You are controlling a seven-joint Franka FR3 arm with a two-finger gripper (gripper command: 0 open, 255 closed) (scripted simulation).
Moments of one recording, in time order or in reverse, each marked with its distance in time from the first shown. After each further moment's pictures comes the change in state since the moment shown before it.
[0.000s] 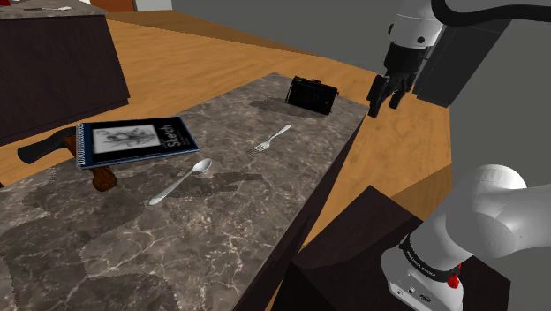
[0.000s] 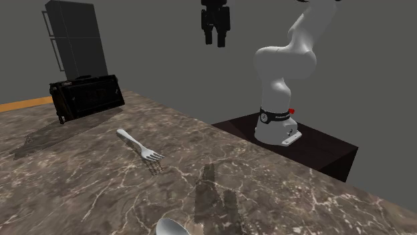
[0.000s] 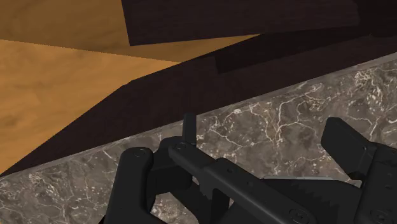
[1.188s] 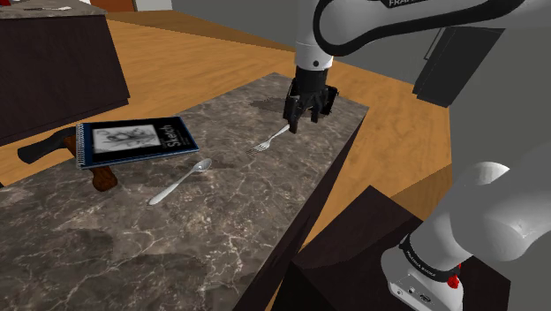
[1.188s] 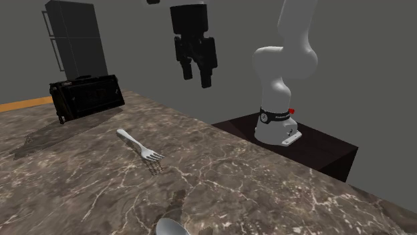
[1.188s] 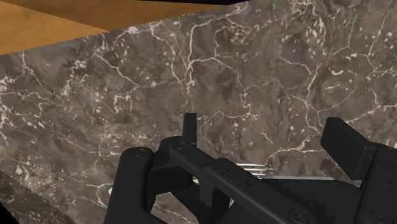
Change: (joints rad) arm 0.126 0.518 0.152 0.203 0.116 0.274 0.098
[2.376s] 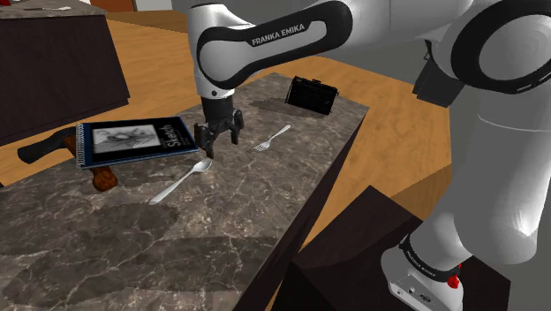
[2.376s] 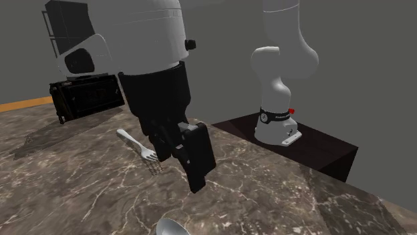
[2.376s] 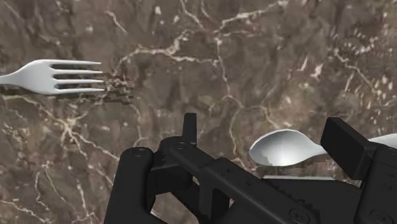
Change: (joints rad) arm 0.137 0.647 0.122 0.560 -0.042 0.052 0.106
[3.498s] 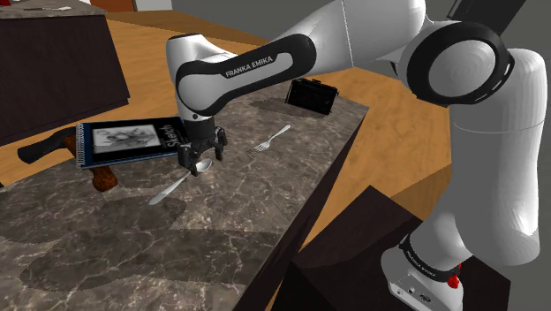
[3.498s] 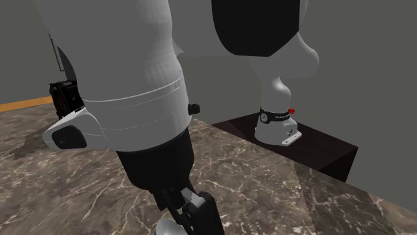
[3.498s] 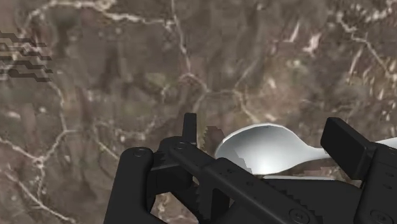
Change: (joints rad) arm 0.049 0.176 0.009 0.117 -0.028 0.050 0.020
